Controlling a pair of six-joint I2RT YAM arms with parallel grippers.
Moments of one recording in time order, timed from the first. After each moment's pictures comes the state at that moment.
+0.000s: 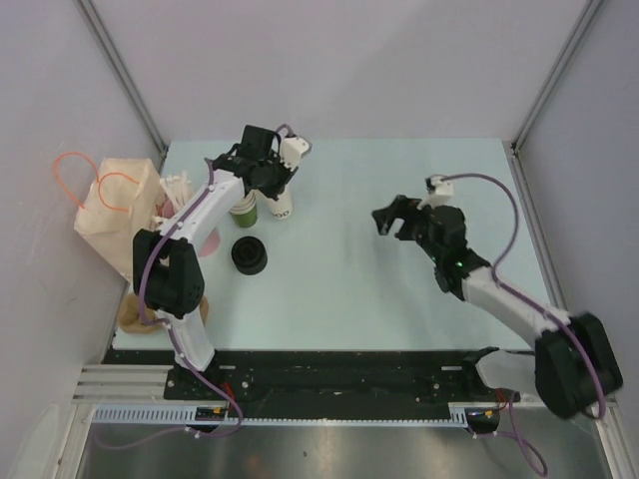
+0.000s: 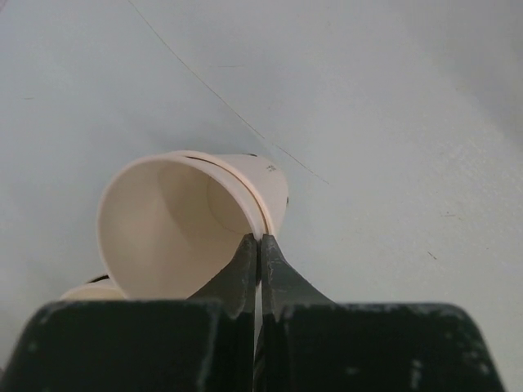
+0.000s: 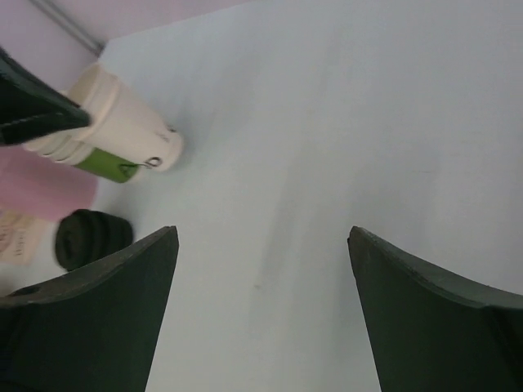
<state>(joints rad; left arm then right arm) -0.33 1.82 1.63 -0.64 0.15 0.43 0.40 1.06 0.58 0.30 0.03 0.42</state>
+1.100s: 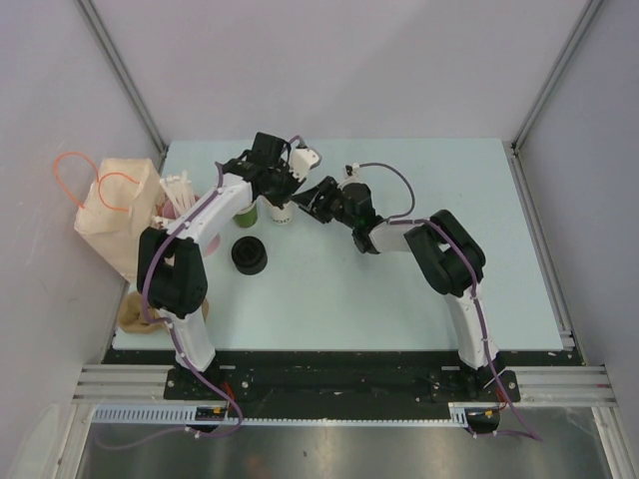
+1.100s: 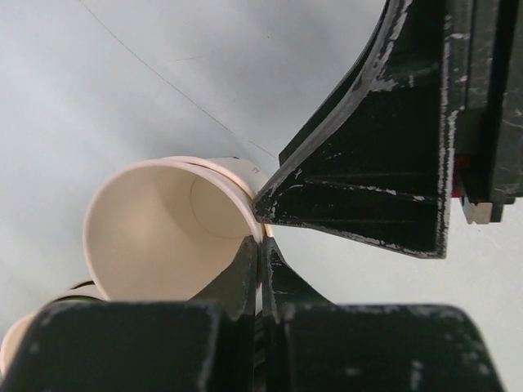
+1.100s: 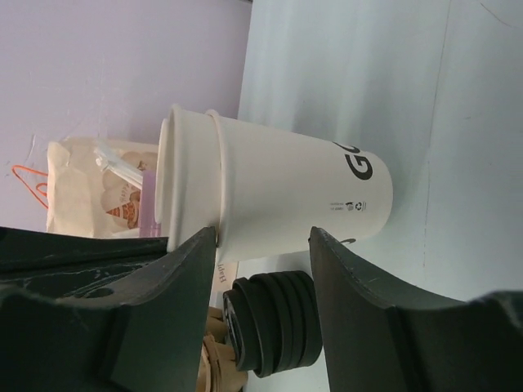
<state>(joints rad) -0.38 1.83 1.59 -0.65 0.15 0.47 0.63 2.19 1.31 0.74 -0.20 1.17</state>
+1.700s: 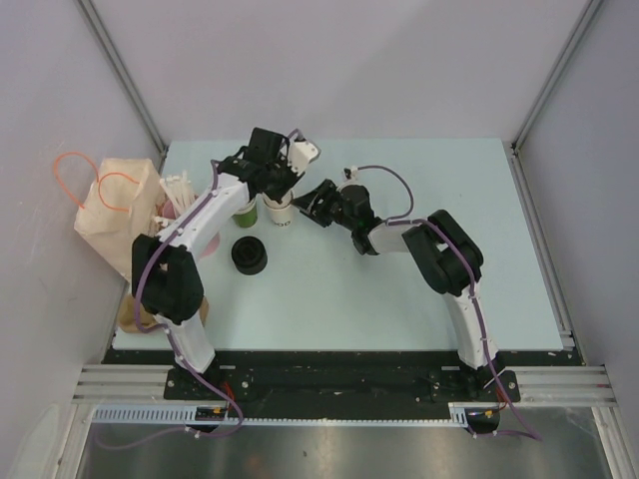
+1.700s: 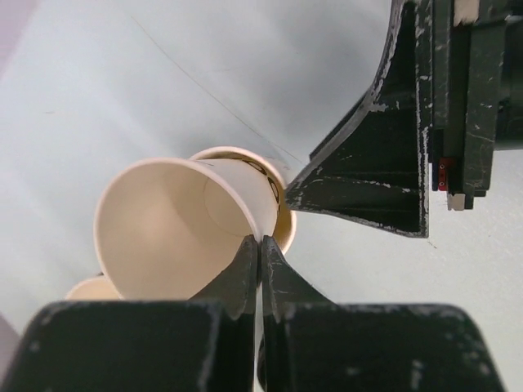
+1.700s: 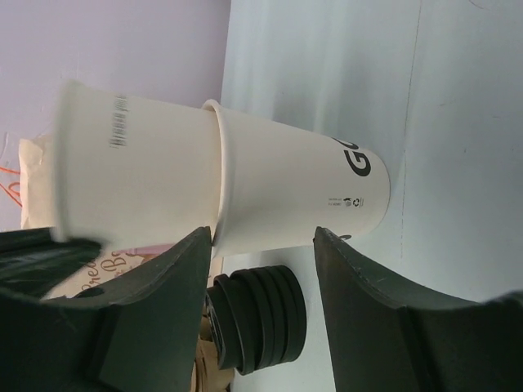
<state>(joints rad) -0.40 1.80 1.61 -0.66 0.10 0.47 0.63 2.22 1.32 0.72 -0.20 1.17</state>
